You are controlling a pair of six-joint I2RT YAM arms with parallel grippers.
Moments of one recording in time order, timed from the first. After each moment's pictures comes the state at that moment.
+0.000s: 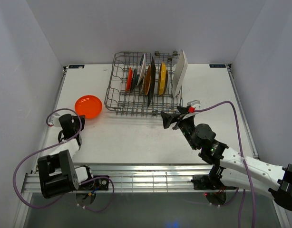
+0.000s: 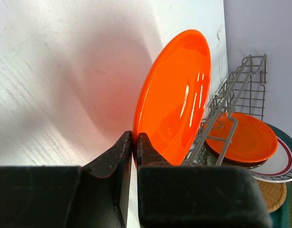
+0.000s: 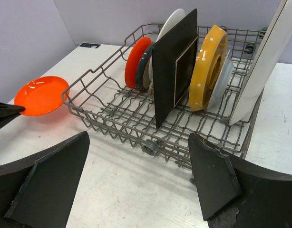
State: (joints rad) left arm 0.28 1.22 0.33 0.42 0.02 -1.09; right arm 1.00 0.83 0.49 0.43 0.51 0.13
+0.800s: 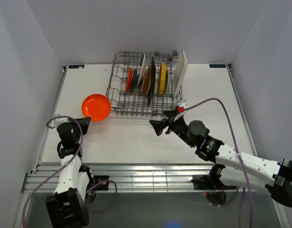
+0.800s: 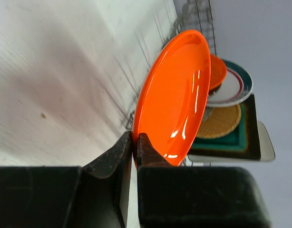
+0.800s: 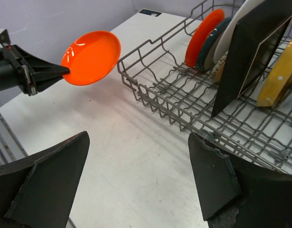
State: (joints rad) left arm 0.29 0.77 0.24 0.22 0.22 -1.07; right arm 1.00 0.92 0.54 0.39 0.23 0.19
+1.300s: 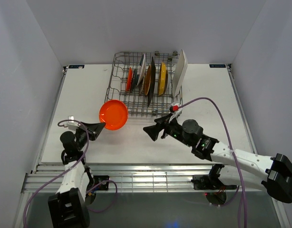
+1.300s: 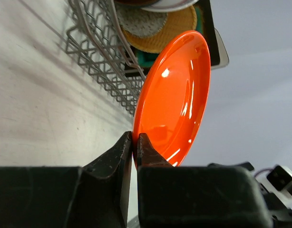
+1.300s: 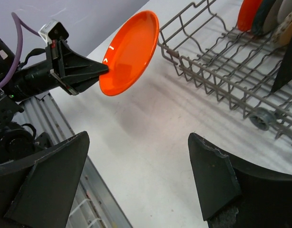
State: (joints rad) left arm 0.29 0.74 0.06 0.50 0.69 -1.18; right arm 1.00 0.98 0.54 0.38 0.06 0.38
